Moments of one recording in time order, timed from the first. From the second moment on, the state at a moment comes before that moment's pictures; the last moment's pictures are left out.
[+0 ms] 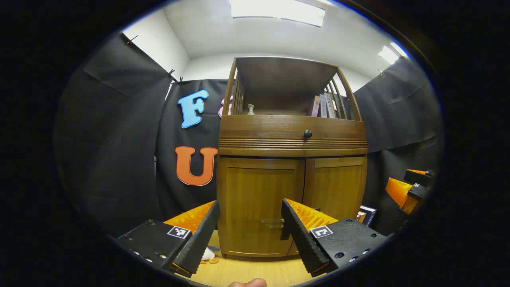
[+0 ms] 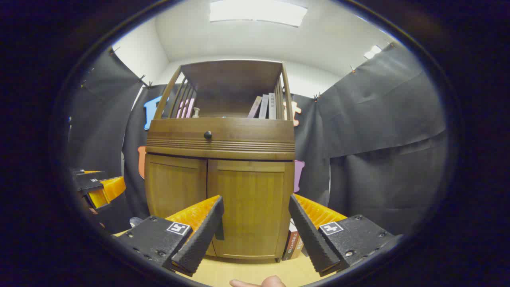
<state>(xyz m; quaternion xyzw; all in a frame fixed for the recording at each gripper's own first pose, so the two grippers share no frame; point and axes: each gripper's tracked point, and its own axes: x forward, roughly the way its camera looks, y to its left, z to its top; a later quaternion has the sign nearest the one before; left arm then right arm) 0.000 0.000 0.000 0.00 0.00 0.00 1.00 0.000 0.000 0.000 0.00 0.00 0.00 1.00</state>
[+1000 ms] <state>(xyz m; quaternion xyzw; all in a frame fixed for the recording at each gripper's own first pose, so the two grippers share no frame) 0.002 -0.008 -0.031 0.02 0.05 0.02 1.00 0.035 0.023 -0.045 0.00 0.10 0.06 0.99</state>
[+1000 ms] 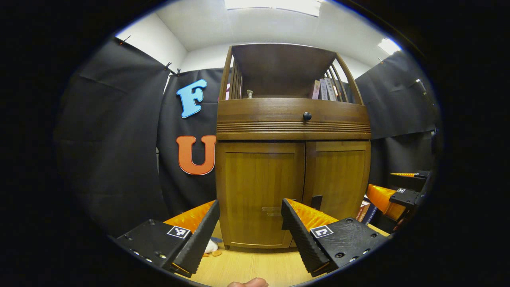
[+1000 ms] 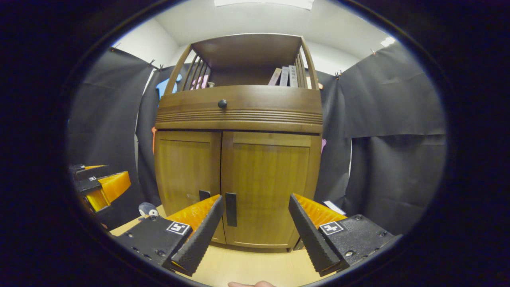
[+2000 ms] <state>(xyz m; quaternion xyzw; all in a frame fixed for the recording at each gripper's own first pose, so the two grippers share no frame) -0.036 0.067 -0.041 0.05 0.08 0.14 0.99 0.162 0.110 -0.160 0.01 0.22 0.09 0.97</state>
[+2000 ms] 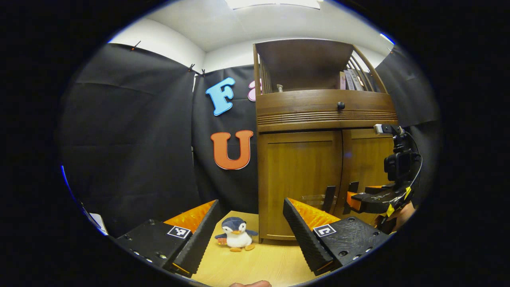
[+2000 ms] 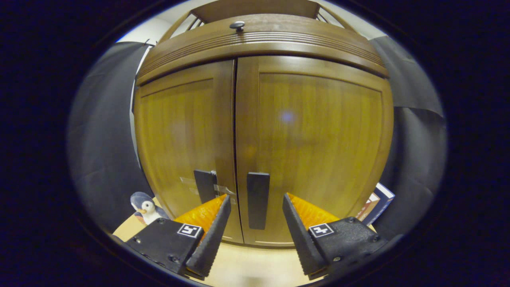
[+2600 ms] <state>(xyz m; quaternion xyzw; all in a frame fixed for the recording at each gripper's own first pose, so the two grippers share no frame) -0.042 0.081 -0.045 0.05 0.08 0.15 0.98 0.199 0.116 -0.188 0.03 0.21 0.08 0.98</state>
